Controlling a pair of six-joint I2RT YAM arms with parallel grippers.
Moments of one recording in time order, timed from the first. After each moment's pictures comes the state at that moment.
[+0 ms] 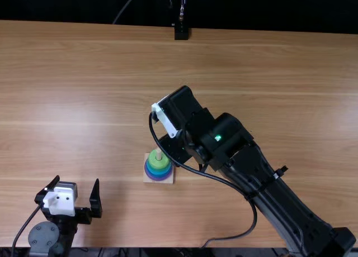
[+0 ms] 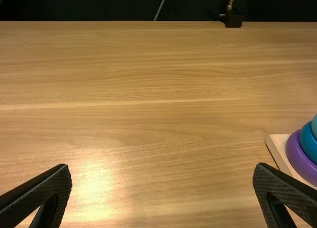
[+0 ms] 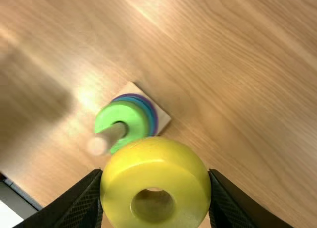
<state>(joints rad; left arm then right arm) -0.07 0.02 0.11 -0.40 0.03 -0.05 0.72 1.75 1.81 -1.19 -0.01 -0.04</state>
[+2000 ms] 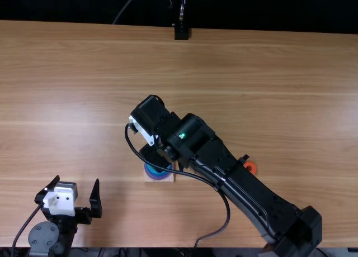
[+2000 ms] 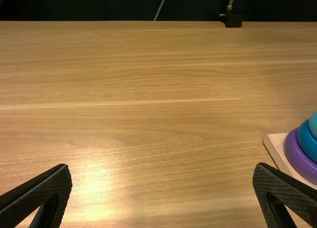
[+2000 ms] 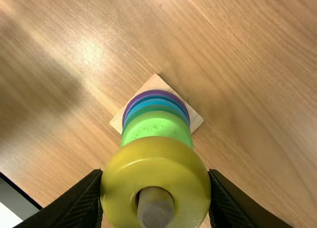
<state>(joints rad) -0.07 0.02 0.11 -0.40 0.03 -0.05 0.79 1.90 1.83 -1.18 -0.01 -0.03</state>
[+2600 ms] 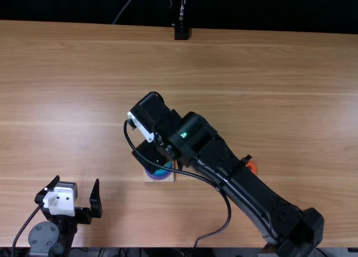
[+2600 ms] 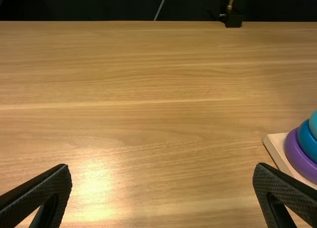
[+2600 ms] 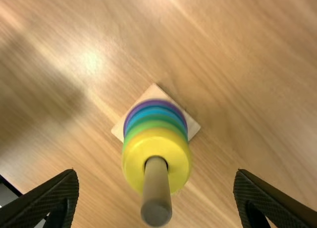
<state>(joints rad) -0.07 0.02 0.11 -0.40 0.03 -0.05 0.79 1.90 1.88 -1.18 -0.01 -0.03</state>
